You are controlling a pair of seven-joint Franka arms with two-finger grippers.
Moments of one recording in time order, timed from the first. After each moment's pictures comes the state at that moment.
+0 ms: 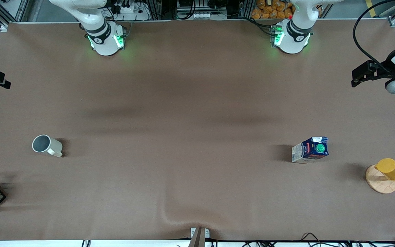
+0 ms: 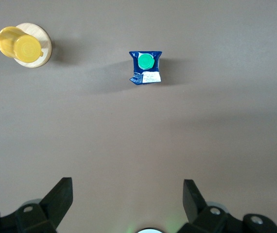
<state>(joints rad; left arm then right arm) 0.06 0.03 -0.14 -1.48 0.04 1.45 0.02 -0.07 0.01 -0.10 -1.52 0.03 1.45 -0.15</state>
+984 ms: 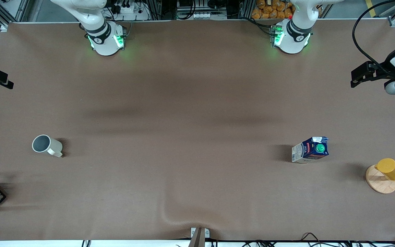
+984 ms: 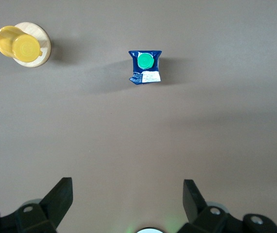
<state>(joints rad) 0.06 0.03 -0.14 -1.47 0.04 1.45 0.02 -0.15 0.01 -0.01 -1.53 0.03 1.45 -0.15</state>
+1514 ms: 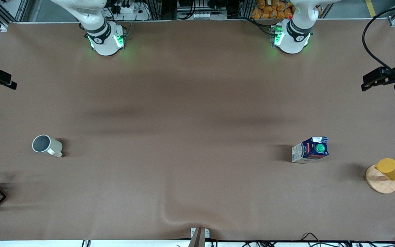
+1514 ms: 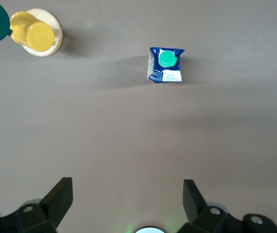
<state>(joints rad) 0.12 0.07 -0.13 -1.47 0.04 1.45 0.02 -0.17 0.02 0.02 -1.54 0.03 1.46 -0.15</state>
